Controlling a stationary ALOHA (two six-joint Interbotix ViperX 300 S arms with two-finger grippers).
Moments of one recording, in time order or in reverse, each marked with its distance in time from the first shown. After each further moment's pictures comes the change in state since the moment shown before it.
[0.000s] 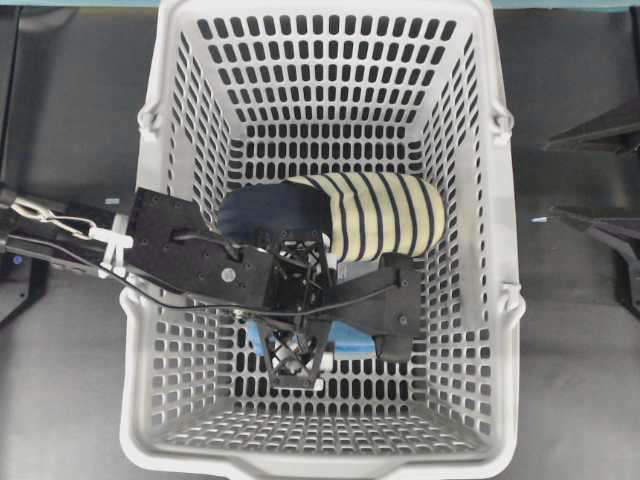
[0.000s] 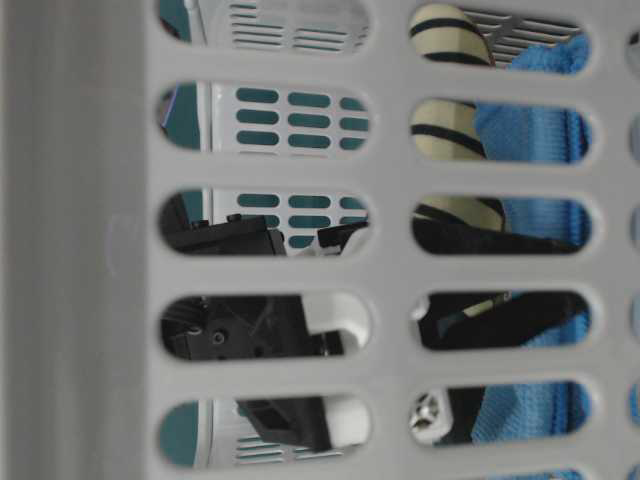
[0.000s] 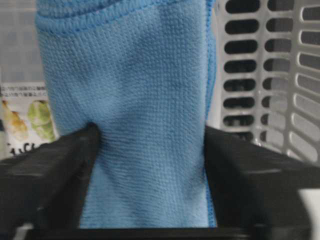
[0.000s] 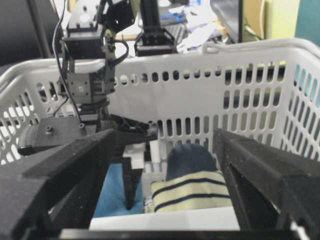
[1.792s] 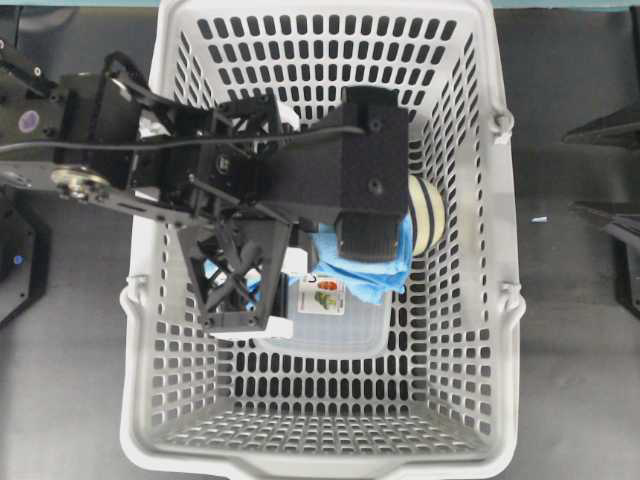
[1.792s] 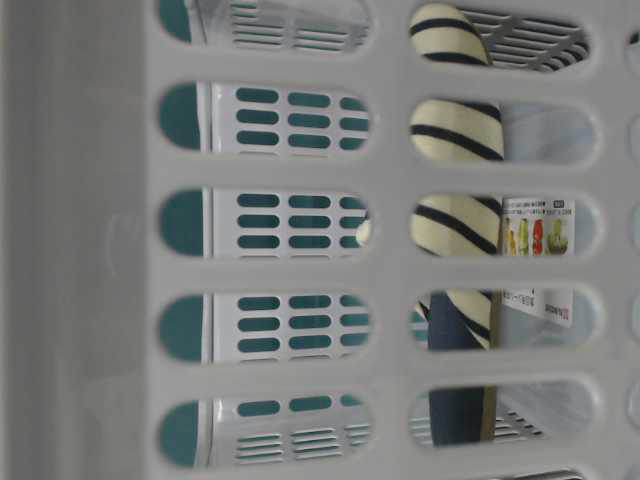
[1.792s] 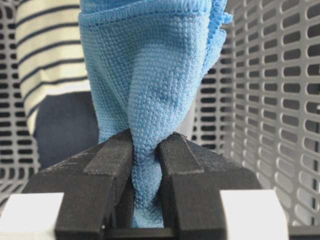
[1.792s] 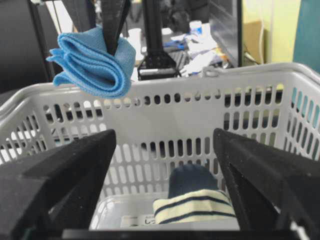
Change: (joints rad) left arm 0.054 -0.219 -0.437 0.002 0.428 0.011; right arm -0.002 -0.048 0.026 0.000 -0.054 0.002
